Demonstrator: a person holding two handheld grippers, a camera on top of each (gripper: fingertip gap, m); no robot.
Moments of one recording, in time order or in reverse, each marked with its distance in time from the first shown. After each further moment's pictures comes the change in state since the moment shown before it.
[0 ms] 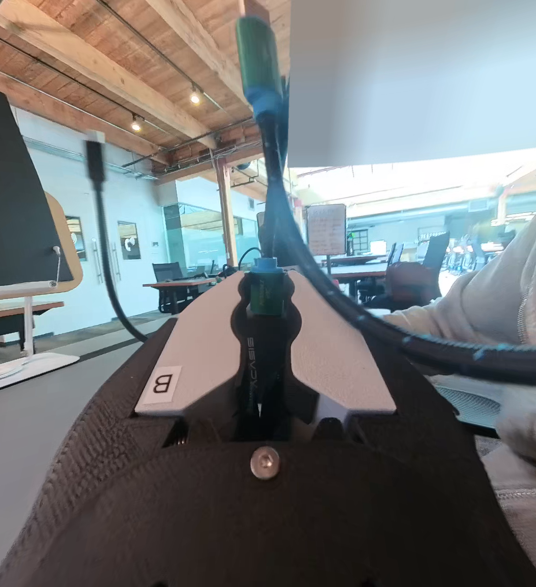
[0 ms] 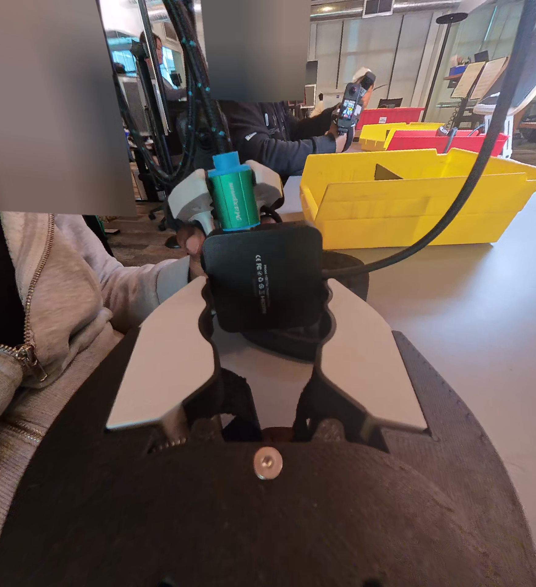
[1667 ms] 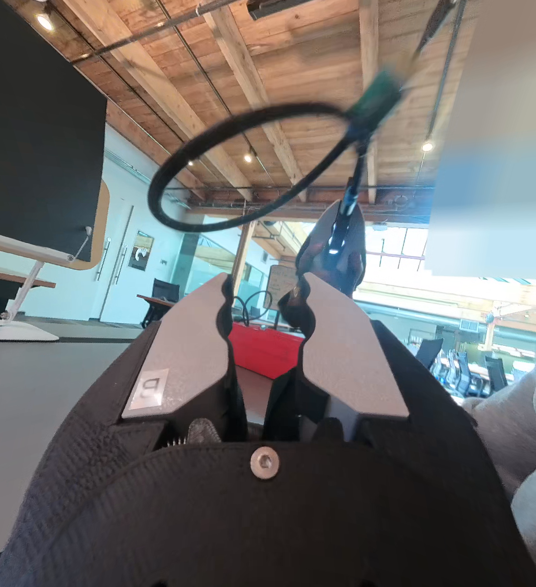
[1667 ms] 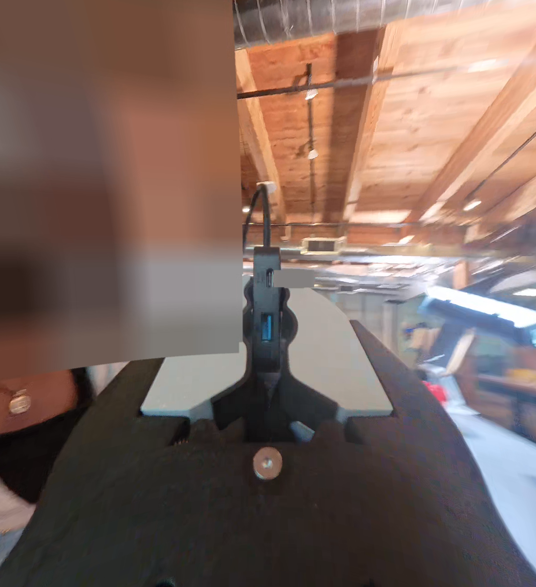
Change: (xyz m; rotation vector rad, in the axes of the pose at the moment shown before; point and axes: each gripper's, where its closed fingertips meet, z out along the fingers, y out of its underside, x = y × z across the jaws) left arm -0.038 -0.003 -0.007 0.217 -0.148 -0.286; right arm -0.019 -0.176 -0.130 0.788 -0.069 -0.104
